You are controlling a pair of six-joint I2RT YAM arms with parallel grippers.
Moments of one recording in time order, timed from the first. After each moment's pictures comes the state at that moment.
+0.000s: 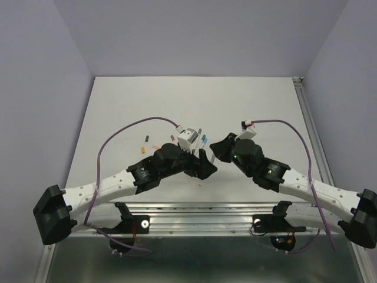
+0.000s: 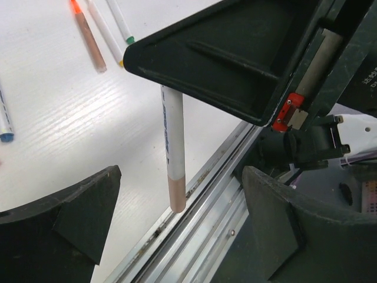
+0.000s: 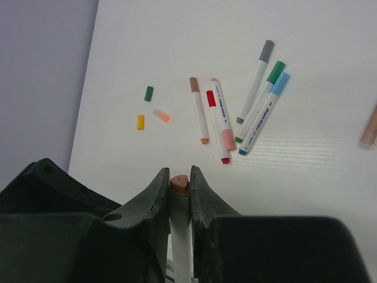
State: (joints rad) left arm -1.01 1.07 0.68 0.06 0.04 -0.64; right arm 0.93 1.01 0.71 -0.05 0.44 0.90
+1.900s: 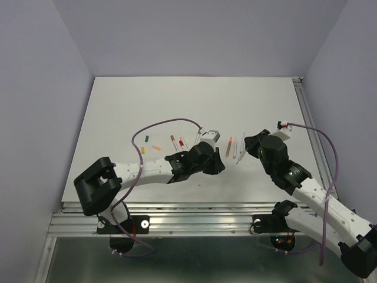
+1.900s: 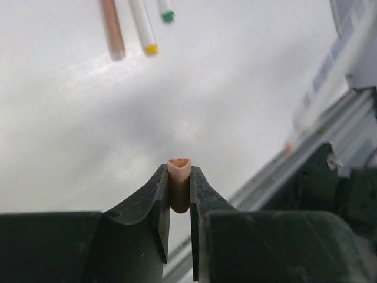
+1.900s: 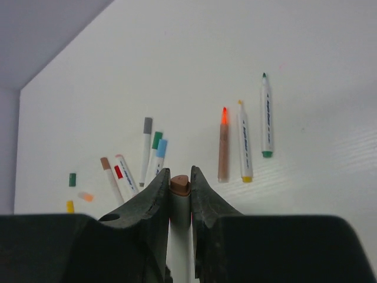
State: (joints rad) left arm -1.11 1.46 0.84 0.08 -0.09 -0.79; right arm 0.59 0.83 0.64 -0.19 0.52 0.85
